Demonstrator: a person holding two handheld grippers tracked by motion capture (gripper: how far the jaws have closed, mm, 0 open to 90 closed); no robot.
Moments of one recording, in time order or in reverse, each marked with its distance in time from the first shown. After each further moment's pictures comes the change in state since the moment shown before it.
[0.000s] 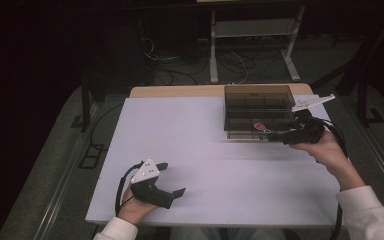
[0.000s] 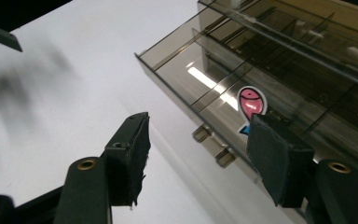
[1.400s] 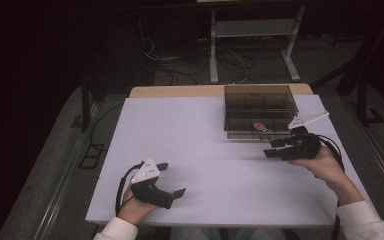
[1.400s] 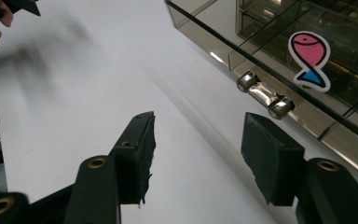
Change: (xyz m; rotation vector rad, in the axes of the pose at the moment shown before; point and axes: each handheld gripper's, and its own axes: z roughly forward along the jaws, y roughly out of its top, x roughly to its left) left arm 0.000 0.000 0.000 0.004 -0.001 0.002; right arm 0.013 -0.035 0.014 0.043 0.068 0.003
